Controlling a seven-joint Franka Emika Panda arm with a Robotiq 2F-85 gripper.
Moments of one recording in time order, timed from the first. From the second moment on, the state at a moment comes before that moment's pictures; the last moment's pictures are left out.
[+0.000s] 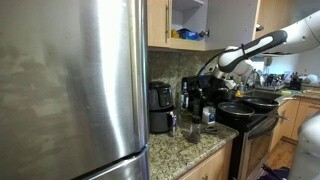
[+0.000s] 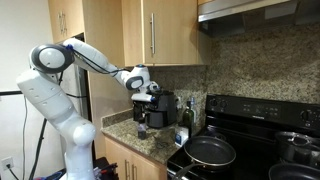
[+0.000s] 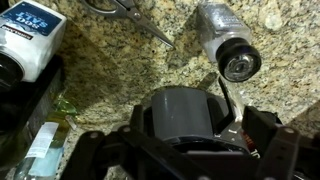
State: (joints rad) arm 0.25 -0.47 -0.11 -2.54 0.22 2.45 -0.59
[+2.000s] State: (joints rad) arm 0.38 -0.08 0.19 -2.41 0.12 2.61 -0.27
